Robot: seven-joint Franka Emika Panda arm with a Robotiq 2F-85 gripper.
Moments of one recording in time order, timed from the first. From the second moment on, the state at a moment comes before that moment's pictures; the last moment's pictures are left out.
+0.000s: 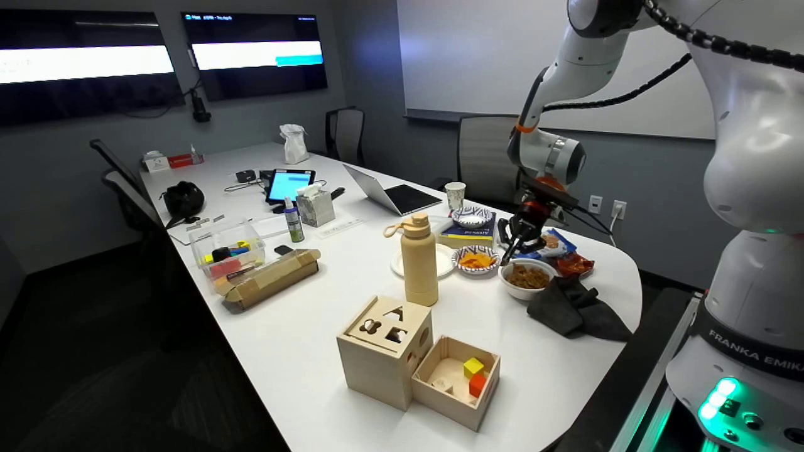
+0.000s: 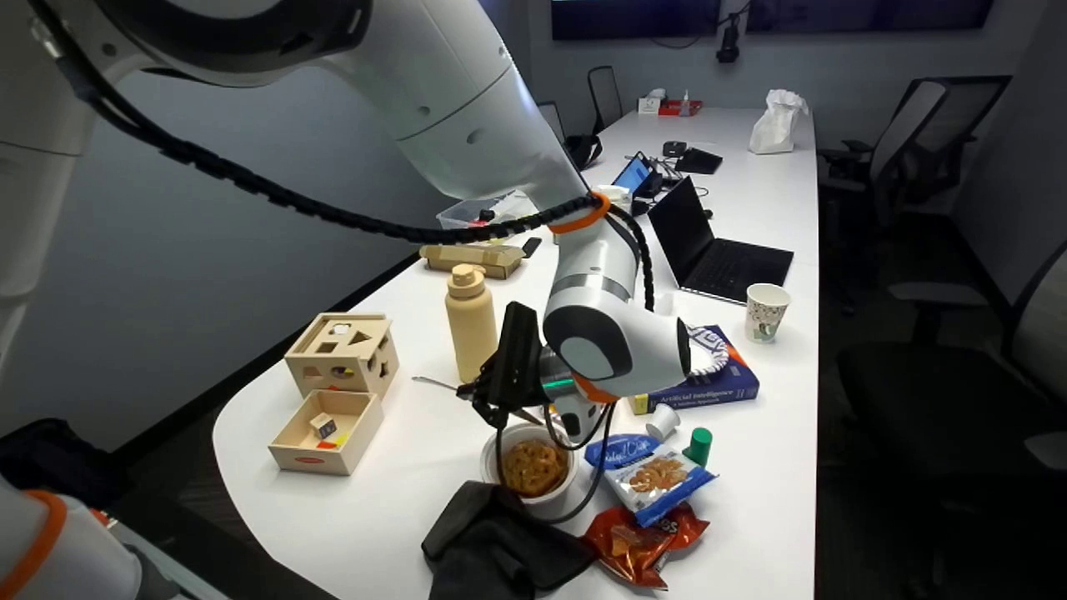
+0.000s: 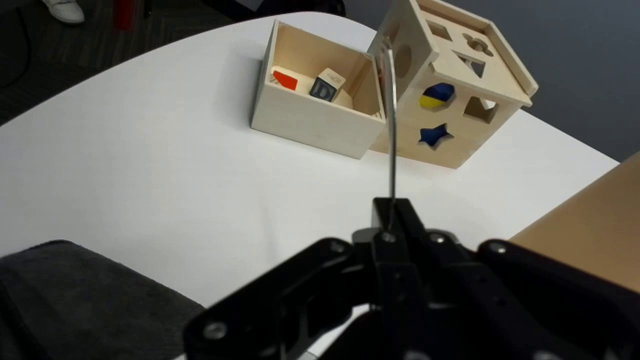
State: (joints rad) arm -0.39 0.62 -0.23 -2.07 0.85 1.67 -0.16
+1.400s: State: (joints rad) arm -0.37 0.68 -0.25 -2.12 0.88 1.80 -0.06
